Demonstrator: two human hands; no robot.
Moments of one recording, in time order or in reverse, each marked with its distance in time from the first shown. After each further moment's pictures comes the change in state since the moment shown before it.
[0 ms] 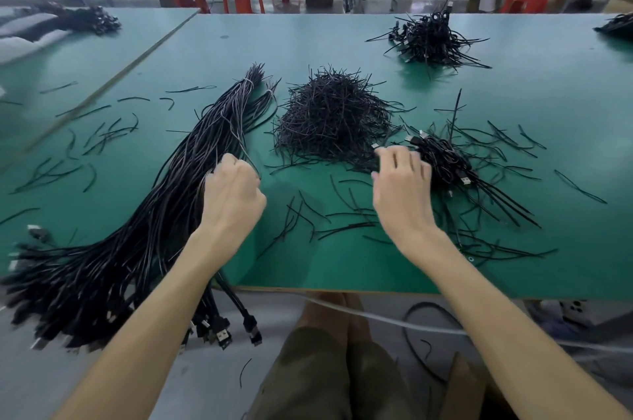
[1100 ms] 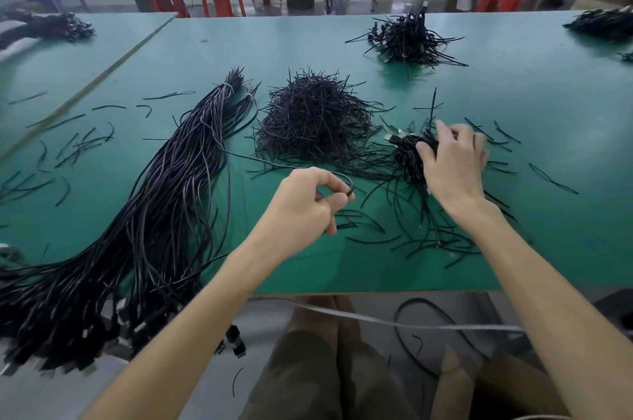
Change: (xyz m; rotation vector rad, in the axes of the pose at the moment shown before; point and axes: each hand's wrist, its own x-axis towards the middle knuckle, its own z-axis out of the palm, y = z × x) left_hand -0.040 0.096 -0.021 -0.770 -0.428 0.117; right_hand 0.032 0.091 -0.034 0.079 0.011 0.323
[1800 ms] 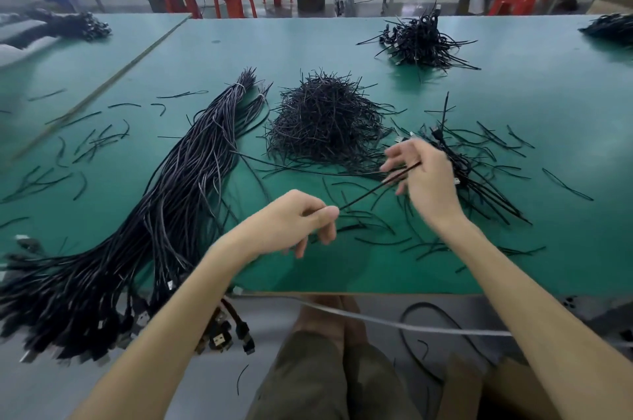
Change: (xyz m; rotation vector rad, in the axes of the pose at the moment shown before) left_hand 0.007 -0.044 -0.028 0.157 -0.319 0.003; right_hand -0.034 -0.044 0.005 0.804 -0.190 -0.024
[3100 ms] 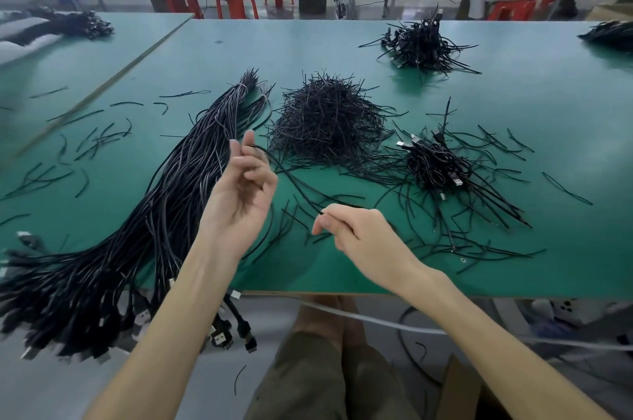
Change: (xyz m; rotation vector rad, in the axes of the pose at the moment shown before) left_hand -0.005 -0.028 -0.023 -2.140 0.131 0.256; right_hand -0.078 -0.031 0.048 -0.130 -0.522 -0.123
